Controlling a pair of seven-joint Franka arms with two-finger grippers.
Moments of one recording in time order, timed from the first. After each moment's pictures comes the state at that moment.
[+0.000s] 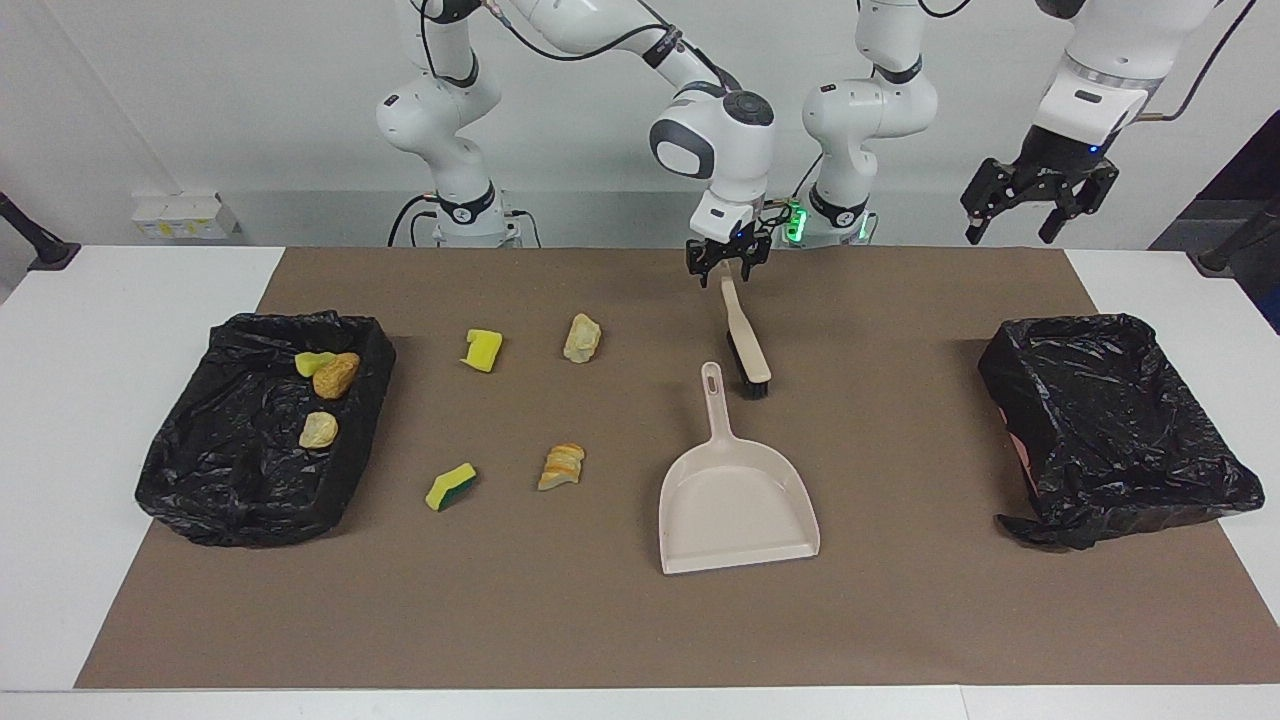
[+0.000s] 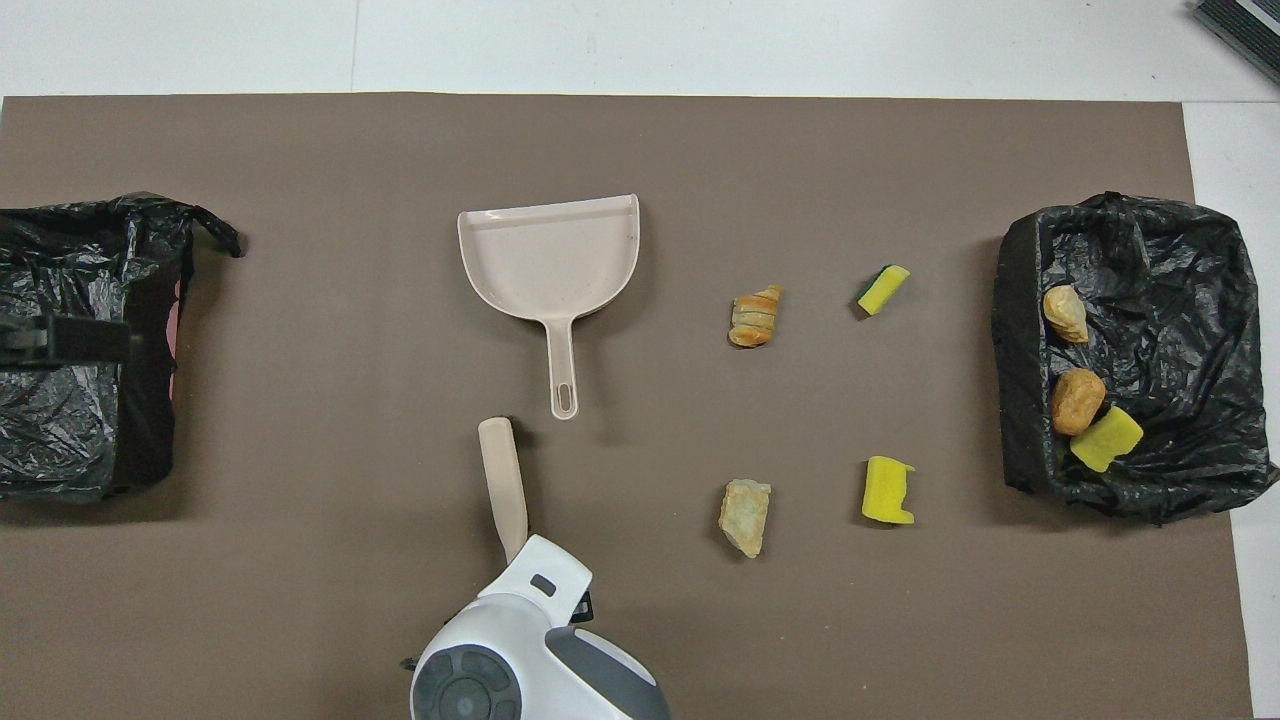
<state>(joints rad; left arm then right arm) 0.03 -0.13 -0.11 -1.71 -0.03 1.72 -0.07 0.83 0.22 0.19 -2.00 -0.04 2.25 0.86</state>
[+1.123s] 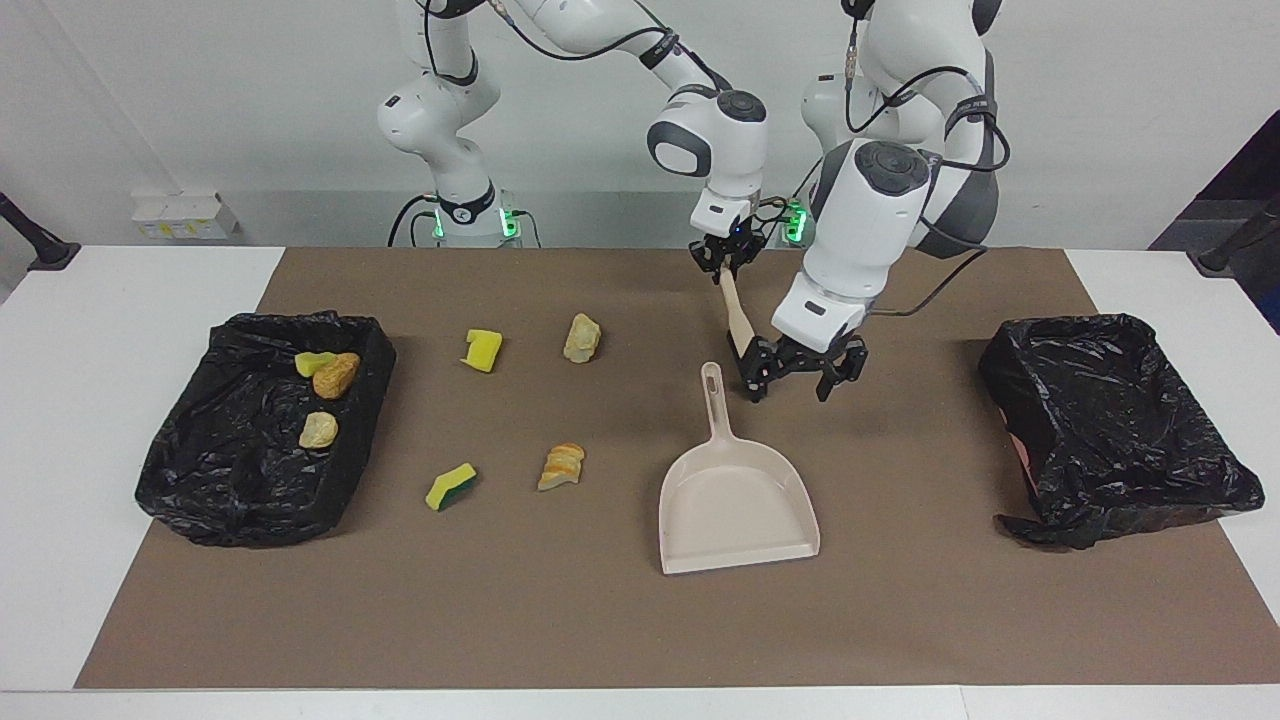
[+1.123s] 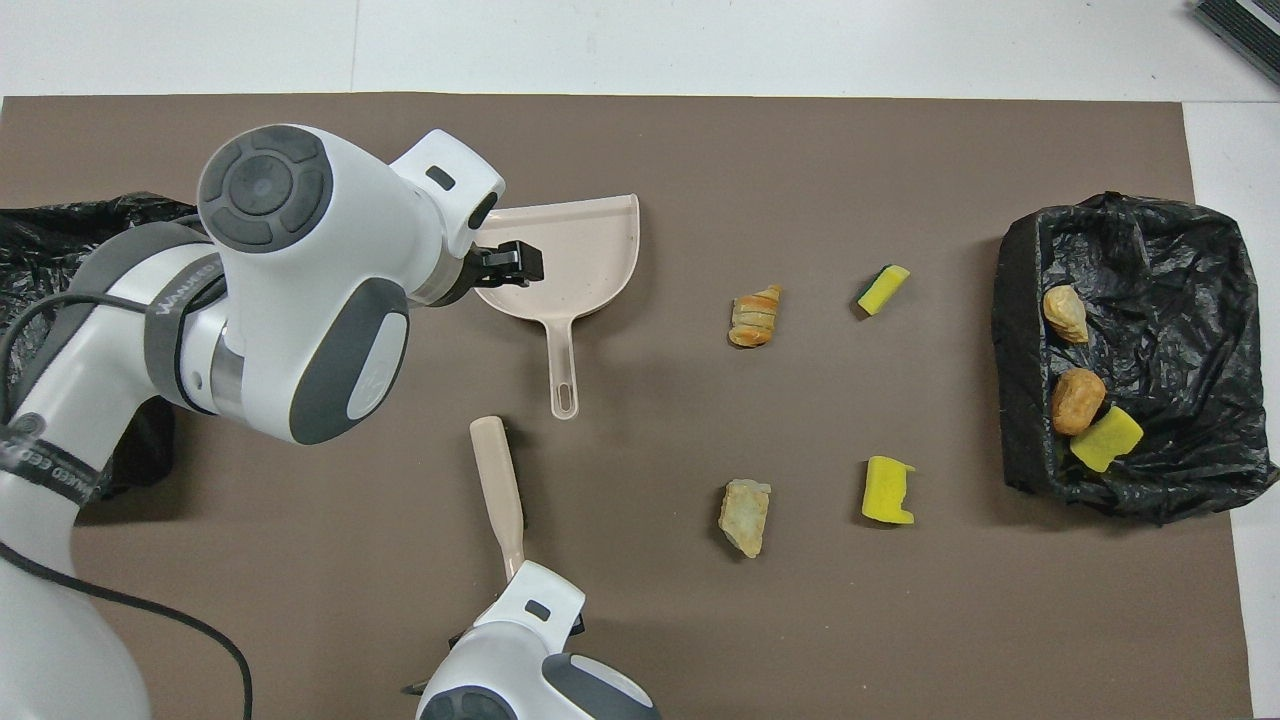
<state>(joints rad) -0.34 0.28 -0.12 -1.64 -0.03 2.09 -0.46 0.87 0.23 0.18 -2.04 -0.07 2.32 0.86</state>
